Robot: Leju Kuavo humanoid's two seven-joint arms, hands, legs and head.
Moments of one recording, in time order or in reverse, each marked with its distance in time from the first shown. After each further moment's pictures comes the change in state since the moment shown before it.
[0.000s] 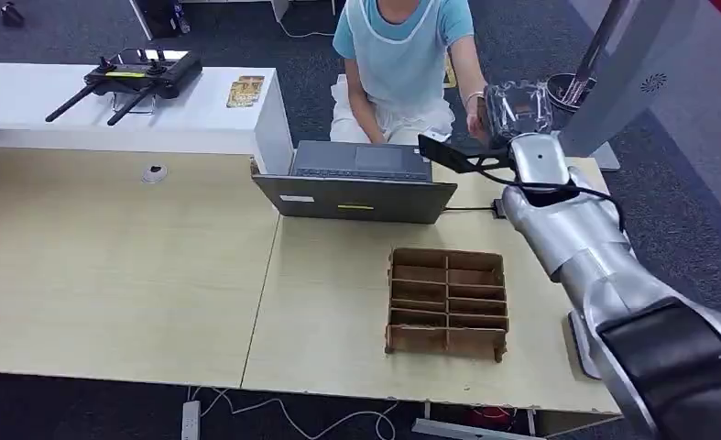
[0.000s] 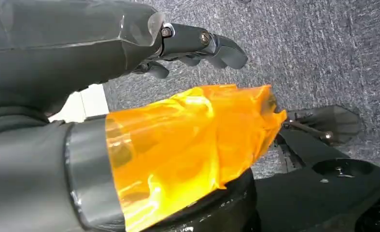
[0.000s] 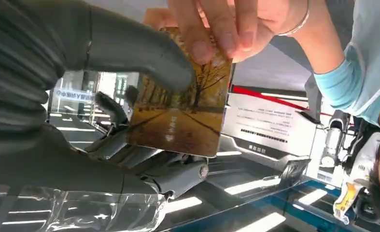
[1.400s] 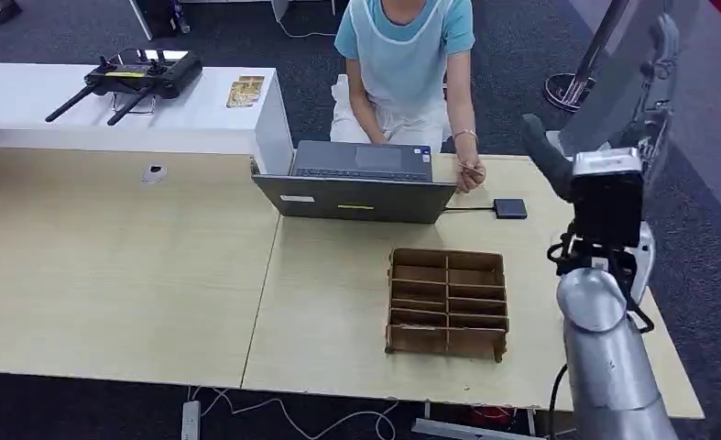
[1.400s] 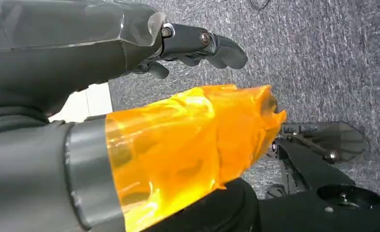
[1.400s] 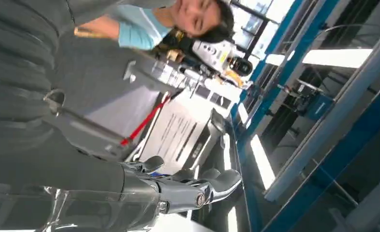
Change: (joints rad) left arm 0.010 0.004 0.004 0.000 0.069 0.055 0.000; right arm 0.662 -0.012 -0.401 -1.201 -0.803 -0.210 -0.350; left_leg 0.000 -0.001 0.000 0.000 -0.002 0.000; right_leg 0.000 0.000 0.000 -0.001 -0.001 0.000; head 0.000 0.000
